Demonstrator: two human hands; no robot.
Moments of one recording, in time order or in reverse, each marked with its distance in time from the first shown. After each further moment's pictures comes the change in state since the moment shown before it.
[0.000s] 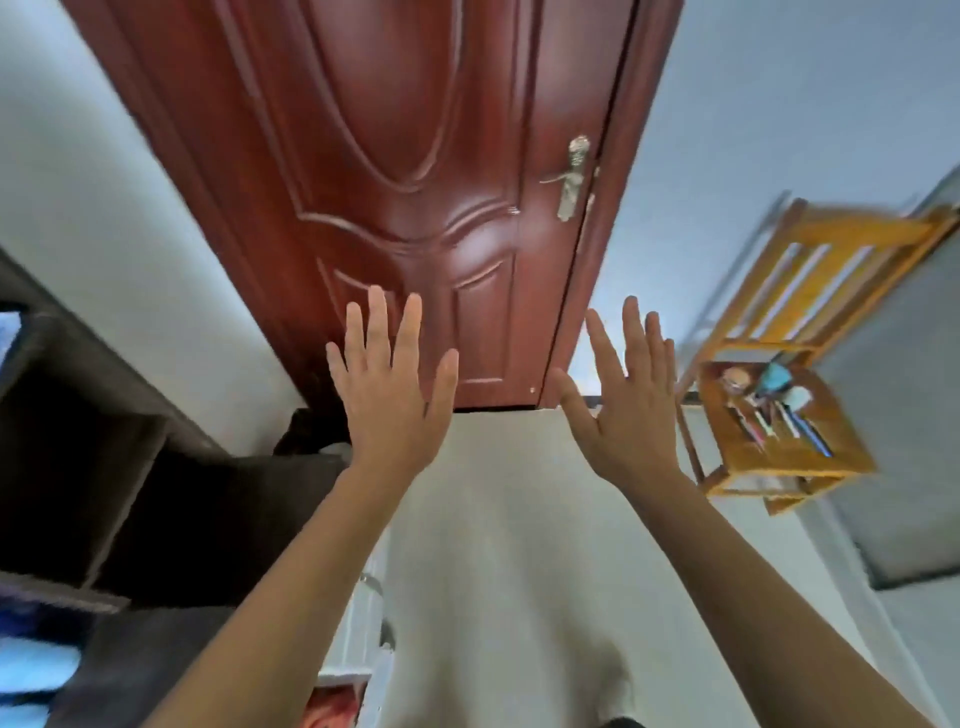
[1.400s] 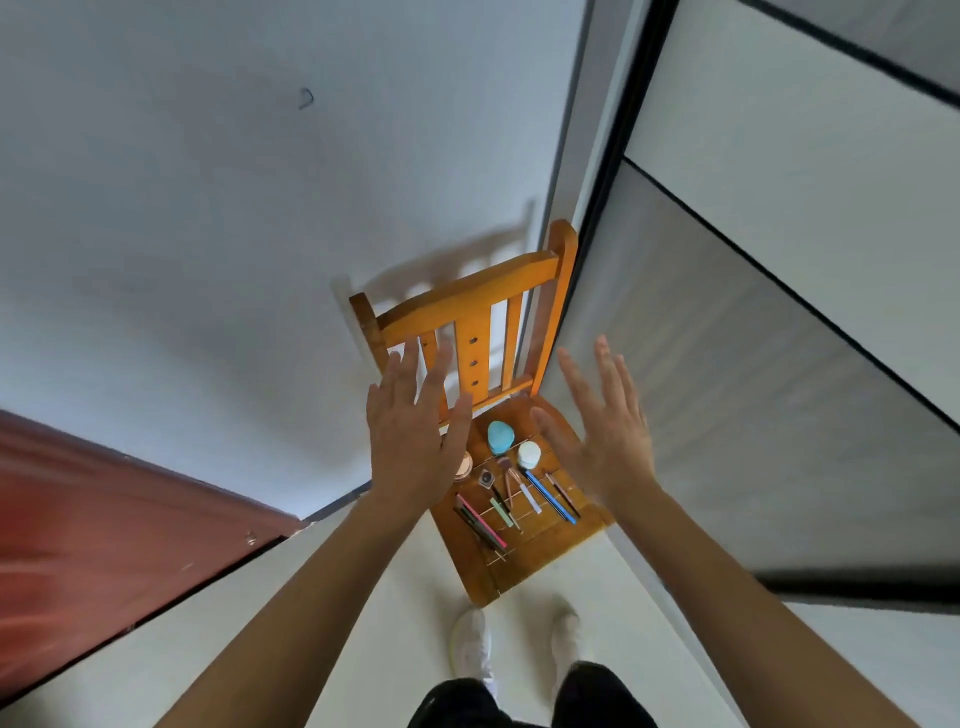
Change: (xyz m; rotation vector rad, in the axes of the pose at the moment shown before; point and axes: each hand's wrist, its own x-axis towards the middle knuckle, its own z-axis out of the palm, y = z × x) left_hand 0.251 0.594 0.580 -0.257 -0.464 0.359; right_hand 0.208 0.747 -0.050 -0.170 -0.154 0.644
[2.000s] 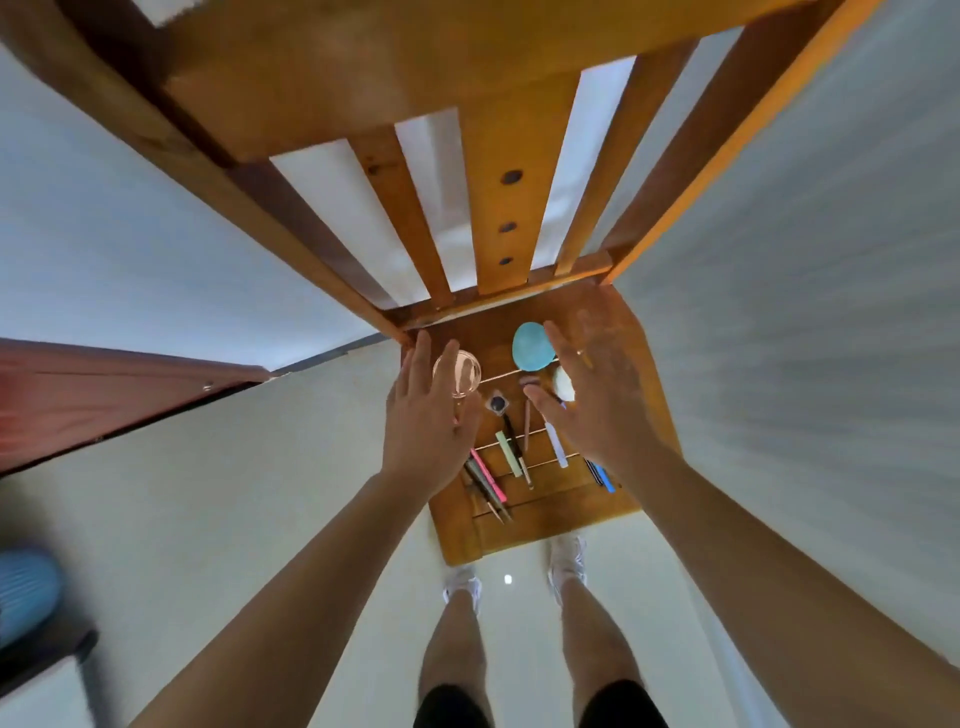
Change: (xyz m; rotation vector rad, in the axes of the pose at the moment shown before) left_hand -0.030 -0.128 0.295 0.068 -0.410 -0.403; right_hand 0.075 0.139 0.295 -0.134 -0.557 -0.198
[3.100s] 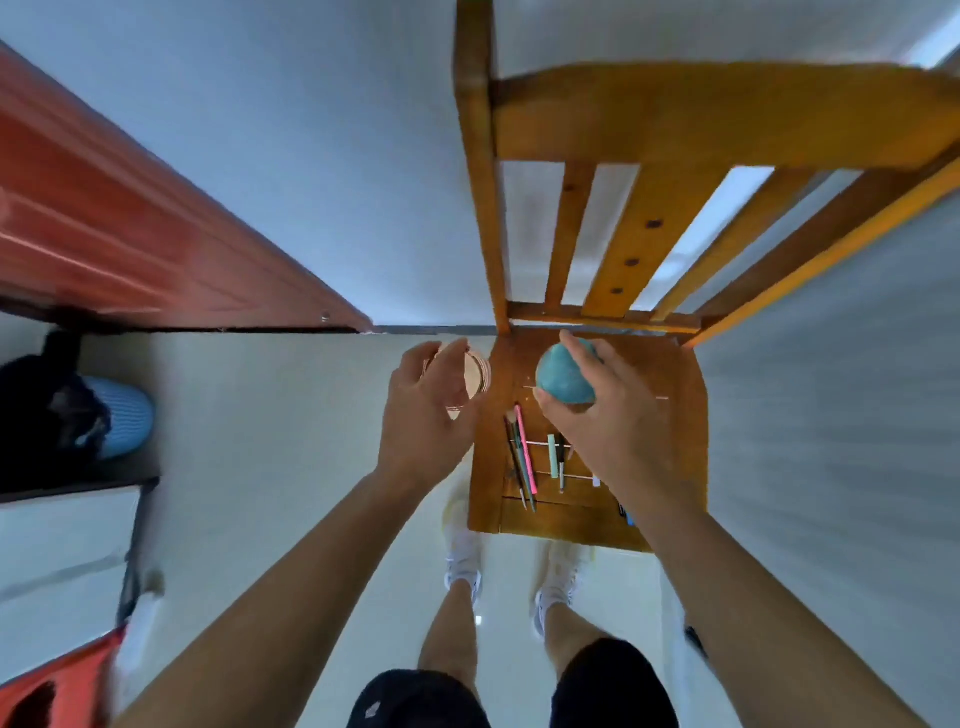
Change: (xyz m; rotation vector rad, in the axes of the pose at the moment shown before) left_hand -0.106 0.014 -0.110 -0.277 0.320 -0.307; right_hand -0.049 -0.084 -0.072 0.342 0.114 -0.275
